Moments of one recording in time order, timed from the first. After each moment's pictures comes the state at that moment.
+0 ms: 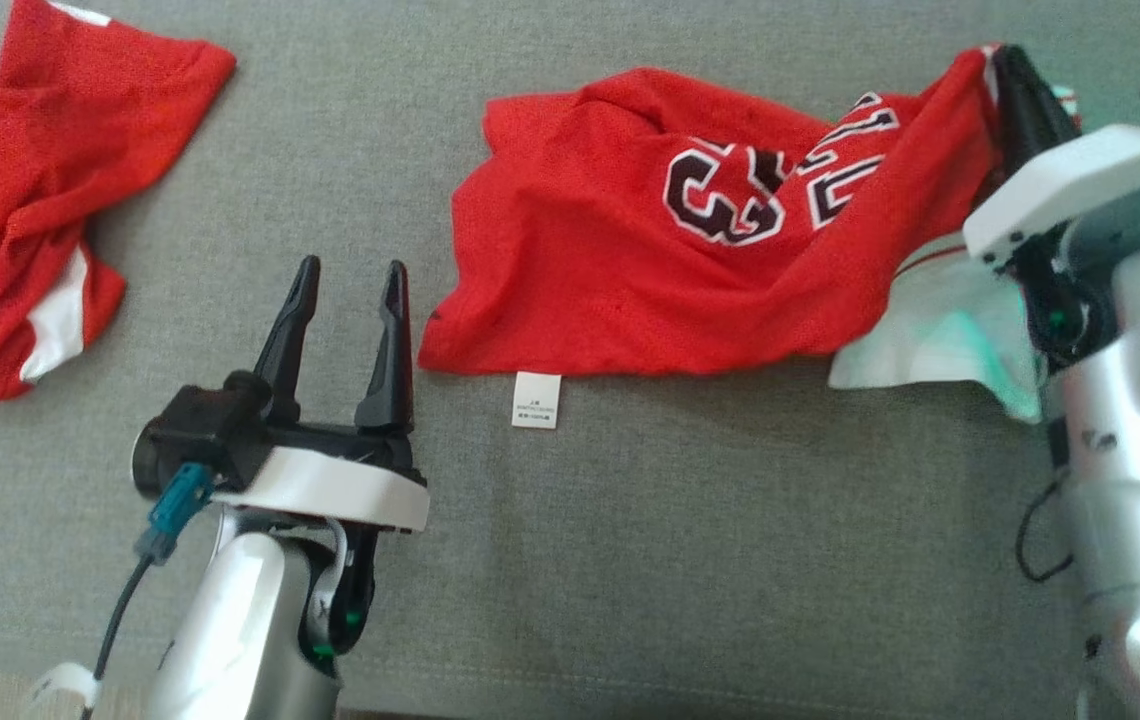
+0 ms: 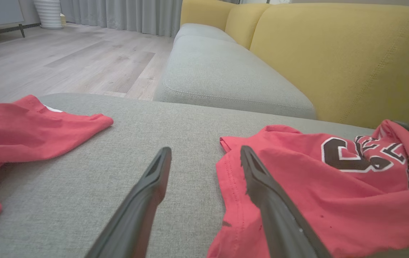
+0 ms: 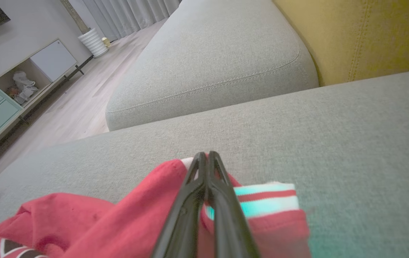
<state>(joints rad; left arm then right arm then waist) -0.21 0.06 -0.28 0.10 -0.26 0.04 -0.26 -0.71 -0.13 -0.01 0.59 0.36 0.12 0.14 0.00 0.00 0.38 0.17</state>
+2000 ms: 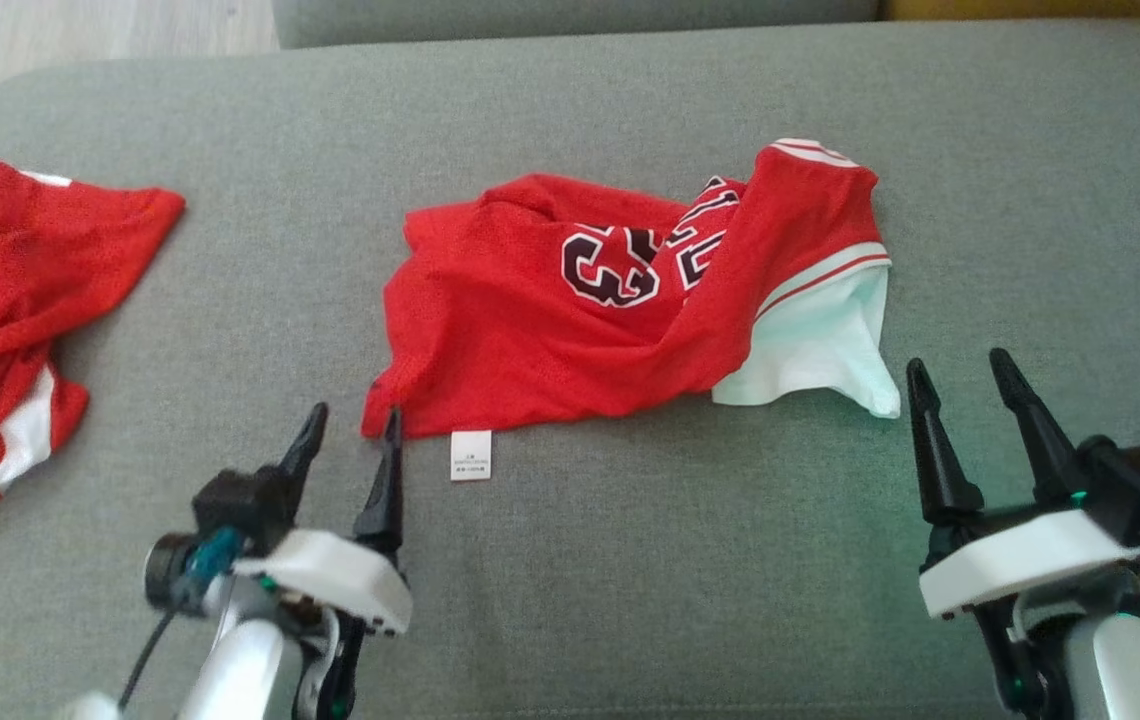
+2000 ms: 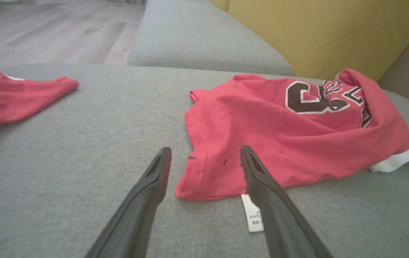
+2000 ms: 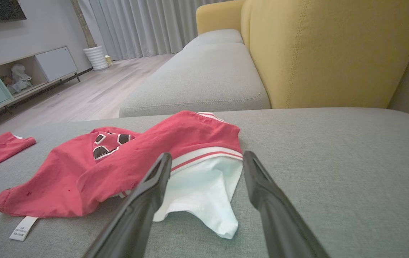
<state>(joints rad) -0.10 0.09 -0.28 0.27 -0.25 0.03 -0.21 0.02 -0.07 0.04 -0.07 0.18 0.12 0.04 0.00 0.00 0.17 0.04</state>
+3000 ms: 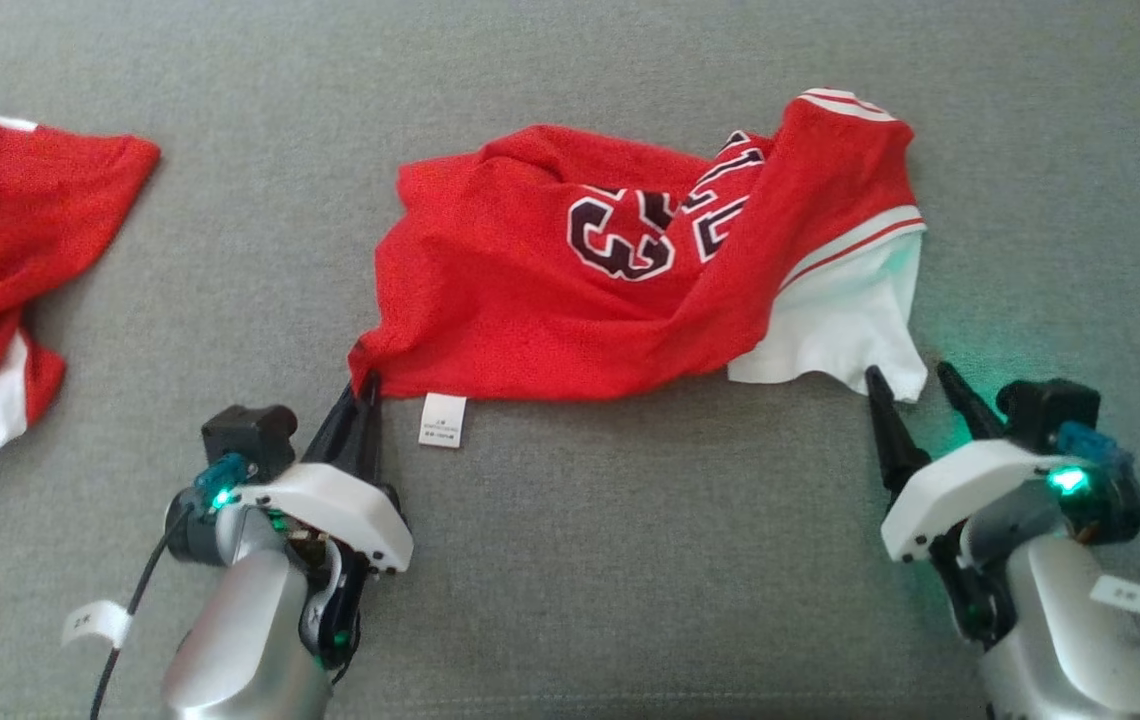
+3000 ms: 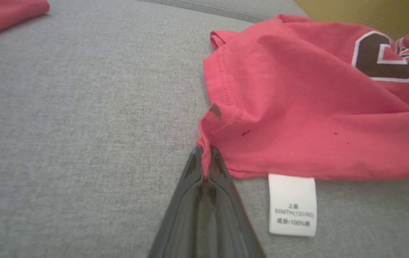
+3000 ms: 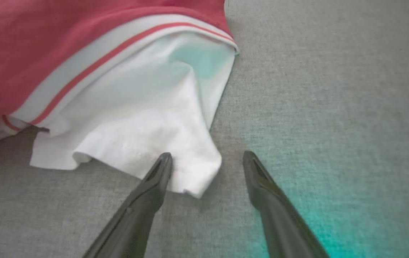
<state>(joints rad) -0.34 0.06 -0.28 0.66 -0.34 -0.06 -0.25 -0.23 -0.05 0.02 0.42 0.16 0.12 0.08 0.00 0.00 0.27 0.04</state>
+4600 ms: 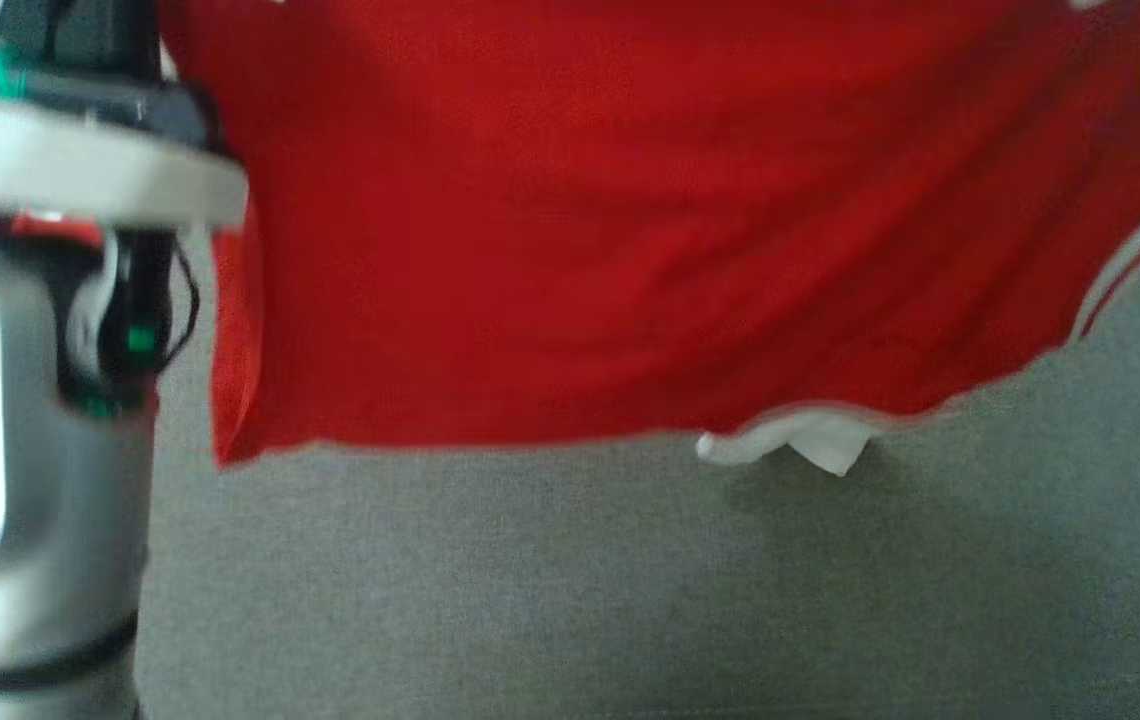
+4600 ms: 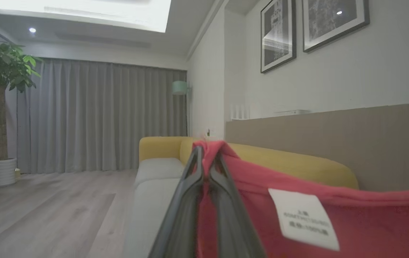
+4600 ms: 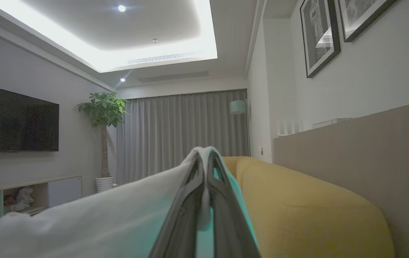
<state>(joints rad) -0.63 0.20 -0.15 -0.15 -0.33 0.02 0.06 -0.66 -0.23 -0.07 -0.12 0.35 0.12 0.17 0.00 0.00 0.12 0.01</state>
